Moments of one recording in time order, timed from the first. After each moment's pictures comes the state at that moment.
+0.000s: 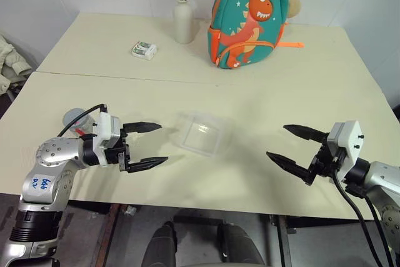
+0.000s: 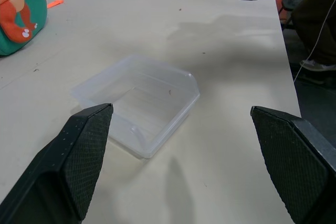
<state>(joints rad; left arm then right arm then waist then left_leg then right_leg) -0.24 0.72 0.15 -0.15 -0.54 0.22 -1.14 0.06 -0.74 -0.33 -0.51 0.61 0.41 0.86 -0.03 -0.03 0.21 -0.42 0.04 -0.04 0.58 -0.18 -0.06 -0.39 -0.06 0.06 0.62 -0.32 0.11</state>
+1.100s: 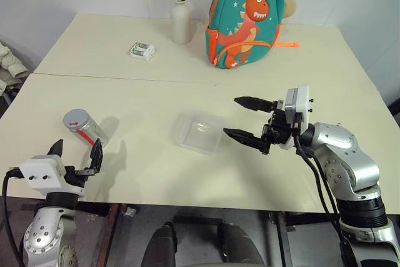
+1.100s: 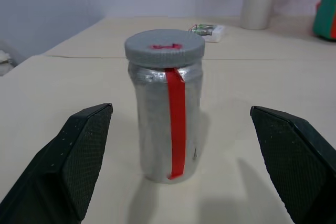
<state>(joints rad) 0.24 0.20 0.49 -0.46 -0.33 0.12 -0.17 -0.42 -0.54 -0.02 -0.27 0.60 0.38 0.94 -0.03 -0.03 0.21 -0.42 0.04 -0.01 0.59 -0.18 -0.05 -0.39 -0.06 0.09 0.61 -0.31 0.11</state>
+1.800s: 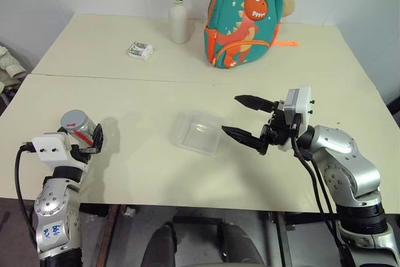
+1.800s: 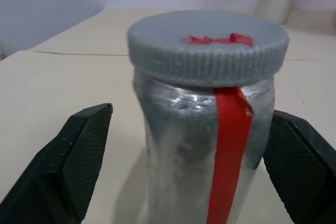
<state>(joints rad) 0.00 0.31 0.47 -0.14 -0.29 0.07 -0.17 -0.38 -0.54 -0.03 -0.35 0.61 0.39 0.86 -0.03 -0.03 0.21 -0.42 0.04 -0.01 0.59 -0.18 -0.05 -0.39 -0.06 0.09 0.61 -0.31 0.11</state>
